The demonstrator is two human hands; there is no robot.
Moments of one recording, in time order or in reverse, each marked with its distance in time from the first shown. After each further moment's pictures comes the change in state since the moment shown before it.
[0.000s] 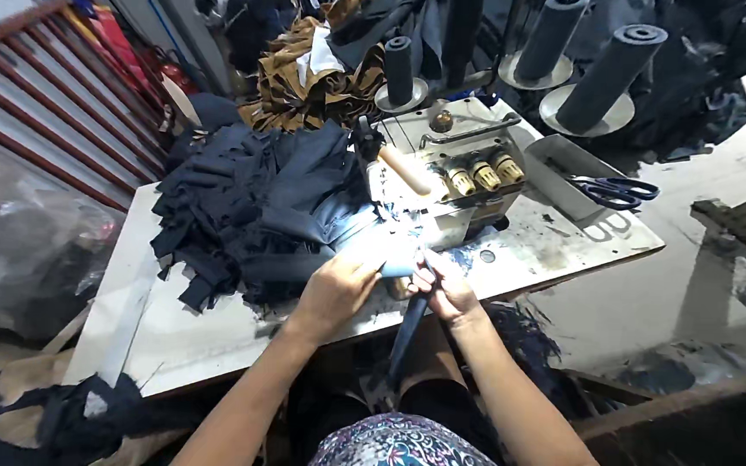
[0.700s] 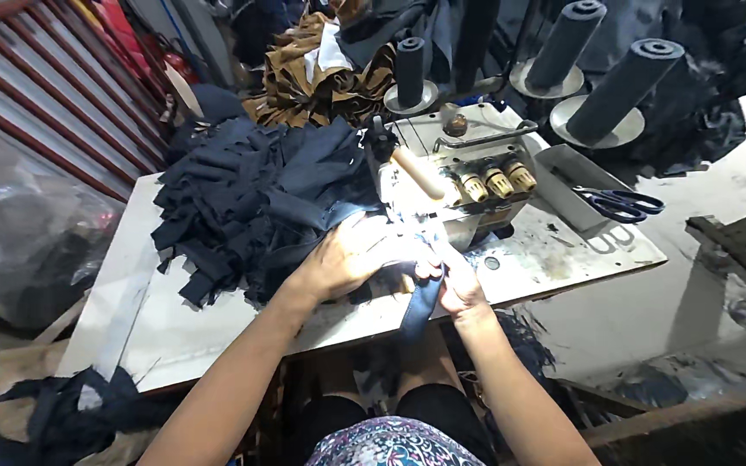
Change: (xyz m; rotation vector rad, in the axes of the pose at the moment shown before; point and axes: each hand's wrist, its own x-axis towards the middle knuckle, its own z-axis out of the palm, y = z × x) left_hand 0.040 -0.039 0.003 -0.152 -0.172 0.140; right_hand 0.015 -0.008 -0.003 -0.050 0.048 -0.137
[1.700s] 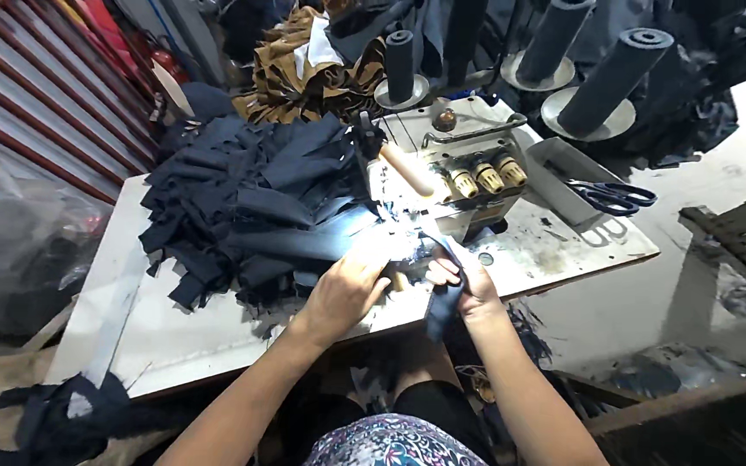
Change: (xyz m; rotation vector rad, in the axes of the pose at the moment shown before) left_hand -0.022 0.053 0.022 0.117 0.127 -0.144; right_hand -0.010 -0.023 -0.016 0.113 -0.085 0.103
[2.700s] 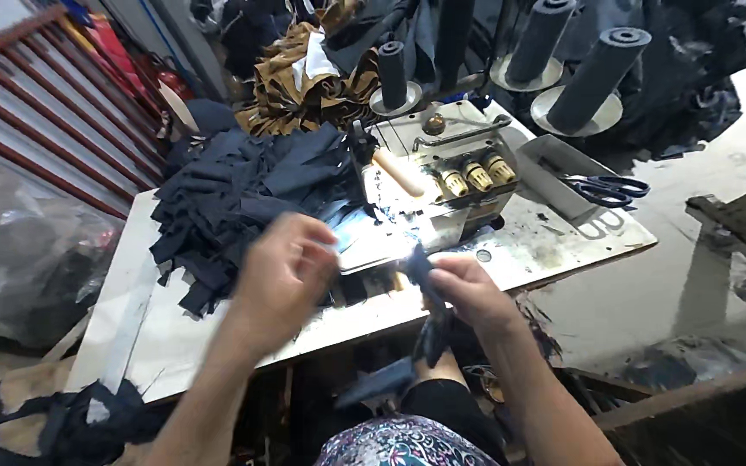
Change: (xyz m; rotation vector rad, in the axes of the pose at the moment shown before) left_hand 0.010 0.020 -0.130 -0.461 0.003 -0.462; right_hand -0.033 -0.017 0.071 -0.651 -0.277 -0.155
